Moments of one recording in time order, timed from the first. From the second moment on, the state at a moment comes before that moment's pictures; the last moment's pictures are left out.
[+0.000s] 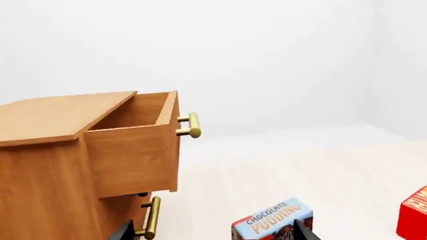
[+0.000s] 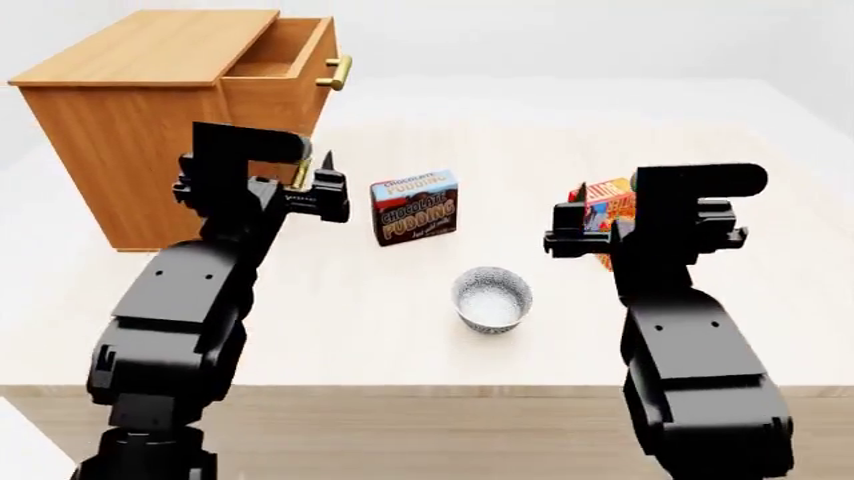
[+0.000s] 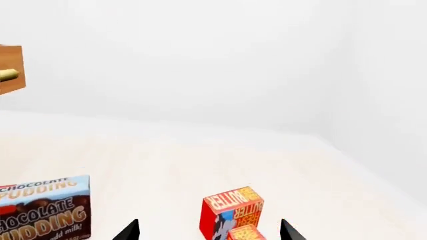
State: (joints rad) left arm -0.83 -0.16 0.11 -0.16 -0.17 -0.57 0.06; right arm 0.66 0.16 -0.06 -0.12 0.03 0.76 0.12
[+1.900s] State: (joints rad) left arm -1.62 -0.06 0.06 -1.31 -0.05 -0.67 0.07; right arm 0.95 0.23 -0.21 0.09 -0.02 0.80 0.16
